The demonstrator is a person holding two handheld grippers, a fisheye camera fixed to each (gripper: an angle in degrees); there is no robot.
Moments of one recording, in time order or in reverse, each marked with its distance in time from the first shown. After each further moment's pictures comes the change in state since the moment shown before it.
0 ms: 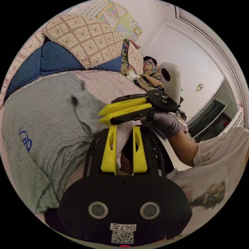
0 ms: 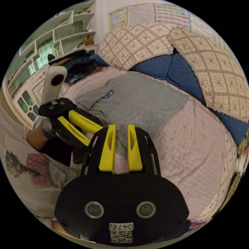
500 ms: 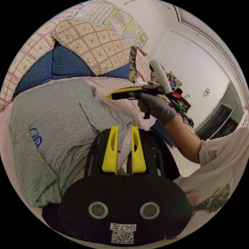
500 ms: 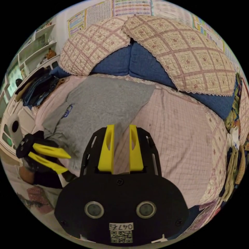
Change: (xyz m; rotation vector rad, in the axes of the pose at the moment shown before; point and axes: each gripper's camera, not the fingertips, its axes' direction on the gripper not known) left arm -0.057 0.016 -0.051 0.075 -0.086 -0.025; right arm 0.108 -0.029 0.020 -0.052 0.216 0.260
